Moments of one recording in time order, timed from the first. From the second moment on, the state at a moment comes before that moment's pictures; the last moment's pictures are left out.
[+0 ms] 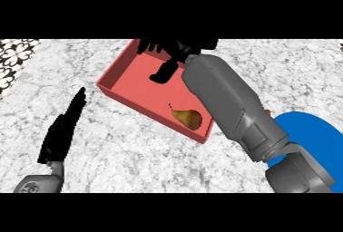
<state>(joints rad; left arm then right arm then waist) -0.08 0.22 -0.02 -1.52 -0.16 0.06 0.10 -1.32 0.00 0.25 -0.38 0.42 0.05 -0.14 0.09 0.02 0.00</state>
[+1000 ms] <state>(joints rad) -0.06 0.20 -0.01 -1.52 -0.17 0.07 0.09 -1.33 -0.12 -0.12 -0.29 -0.01 -0.06 -0.28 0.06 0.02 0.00</state>
